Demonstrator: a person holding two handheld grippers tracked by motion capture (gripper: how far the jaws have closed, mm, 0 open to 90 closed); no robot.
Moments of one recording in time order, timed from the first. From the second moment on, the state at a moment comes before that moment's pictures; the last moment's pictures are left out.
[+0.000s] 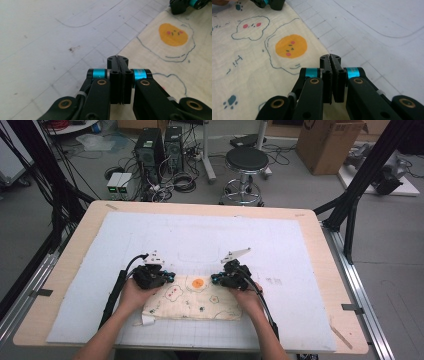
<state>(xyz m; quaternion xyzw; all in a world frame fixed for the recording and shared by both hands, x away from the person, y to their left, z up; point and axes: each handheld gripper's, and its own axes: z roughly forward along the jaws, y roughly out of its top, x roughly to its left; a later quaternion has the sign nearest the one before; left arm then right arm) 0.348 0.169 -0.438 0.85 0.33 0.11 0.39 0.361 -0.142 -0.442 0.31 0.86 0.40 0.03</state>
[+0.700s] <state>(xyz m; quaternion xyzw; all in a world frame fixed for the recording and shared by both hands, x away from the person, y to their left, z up) 0.343 0.209 -0.442 0.83 0.37 0.11 0.41 0.352 -0.200 -0.444 0.35 0.84 0.41 0.05</state>
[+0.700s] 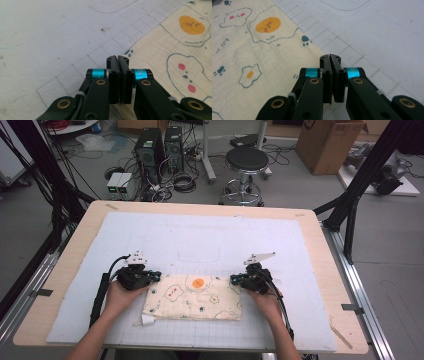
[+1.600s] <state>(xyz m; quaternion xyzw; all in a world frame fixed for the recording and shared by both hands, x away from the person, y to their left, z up) 0.320 0.220 -0.443 0.83 0.35 0.13 0.42 0.329 -0.206 -0.442 0.33 0.85 0.41 0.05</state>
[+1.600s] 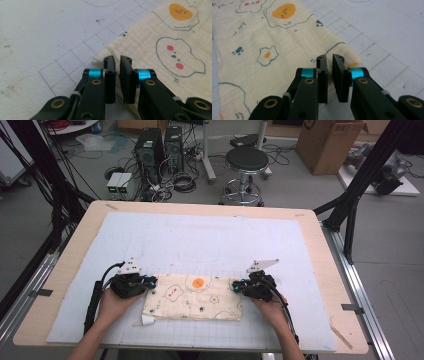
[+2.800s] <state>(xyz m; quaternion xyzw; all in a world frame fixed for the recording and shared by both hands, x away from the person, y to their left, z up) 0.297 0.238 -0.422 0.78 0.35 0.11 0.50 0.308 -0.206 -0.419 0.33 0.81 0.48 0.09</state>
